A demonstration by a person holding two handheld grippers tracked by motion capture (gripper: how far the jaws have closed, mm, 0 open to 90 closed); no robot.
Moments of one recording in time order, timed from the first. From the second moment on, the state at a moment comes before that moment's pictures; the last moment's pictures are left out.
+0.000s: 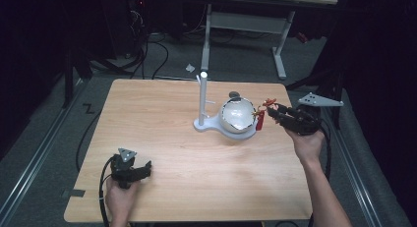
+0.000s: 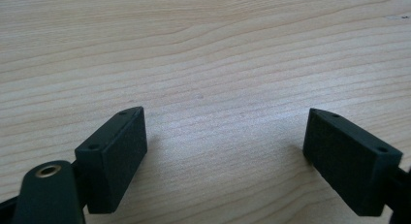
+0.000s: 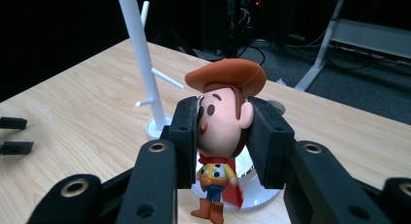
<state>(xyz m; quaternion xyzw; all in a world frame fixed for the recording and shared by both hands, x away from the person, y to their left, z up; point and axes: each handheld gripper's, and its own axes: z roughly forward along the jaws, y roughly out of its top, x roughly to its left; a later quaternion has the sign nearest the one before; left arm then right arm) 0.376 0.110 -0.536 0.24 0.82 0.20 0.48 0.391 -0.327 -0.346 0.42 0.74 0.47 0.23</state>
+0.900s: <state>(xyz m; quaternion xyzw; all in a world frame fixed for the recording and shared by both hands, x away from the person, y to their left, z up) 0.376 0.110 -0.536 0.24 0.82 0.20 0.48 0.435 -0.312 -0.356 0.44 0.73 0.47 0.23</state>
